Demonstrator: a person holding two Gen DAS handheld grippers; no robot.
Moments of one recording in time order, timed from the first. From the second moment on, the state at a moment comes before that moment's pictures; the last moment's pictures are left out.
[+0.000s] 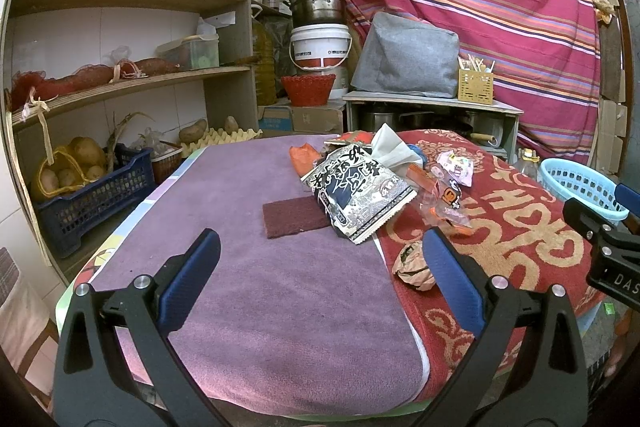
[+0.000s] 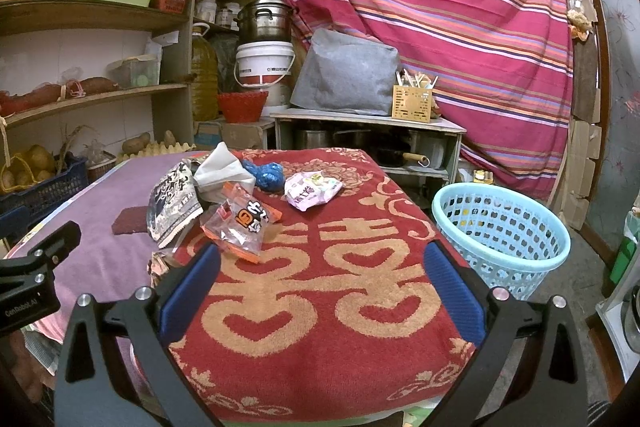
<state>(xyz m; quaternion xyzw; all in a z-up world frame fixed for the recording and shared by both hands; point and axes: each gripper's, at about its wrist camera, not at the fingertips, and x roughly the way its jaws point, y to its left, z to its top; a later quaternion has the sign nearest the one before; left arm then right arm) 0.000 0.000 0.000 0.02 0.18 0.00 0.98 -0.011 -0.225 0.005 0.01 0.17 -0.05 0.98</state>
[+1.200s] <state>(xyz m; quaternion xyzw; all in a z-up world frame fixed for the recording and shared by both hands) 0.025 -0.017 -0.021 0.02 0.23 -0.04 0.97 0.006 -0.269 -0.004 0.01 0.18 -0.09 0.98</state>
